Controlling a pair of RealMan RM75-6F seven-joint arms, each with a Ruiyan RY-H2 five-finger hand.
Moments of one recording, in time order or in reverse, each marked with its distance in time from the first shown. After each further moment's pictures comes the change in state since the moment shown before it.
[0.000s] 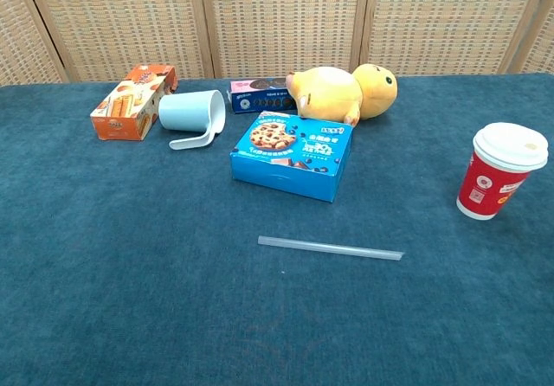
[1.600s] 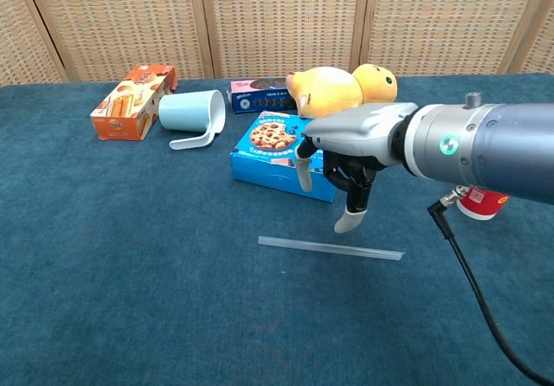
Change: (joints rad) left arm -0.043 0.007 -0.033 0.020 -0.112 -0.105 -0.035; right arm 0.859 -0.550 0.105 0.156 1.024 -0.406 -0.603
